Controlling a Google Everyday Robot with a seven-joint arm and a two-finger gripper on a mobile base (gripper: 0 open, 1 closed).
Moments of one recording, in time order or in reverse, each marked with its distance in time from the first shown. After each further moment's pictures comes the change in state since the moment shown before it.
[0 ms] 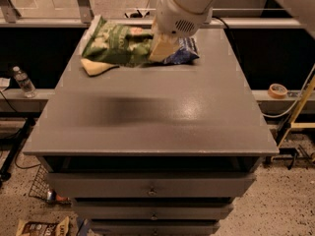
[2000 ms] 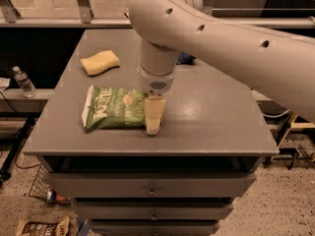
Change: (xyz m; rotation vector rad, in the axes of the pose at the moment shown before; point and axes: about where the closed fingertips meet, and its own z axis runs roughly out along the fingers) arm 0.028 0.077 0.129 -0.246 0.209 -0.006
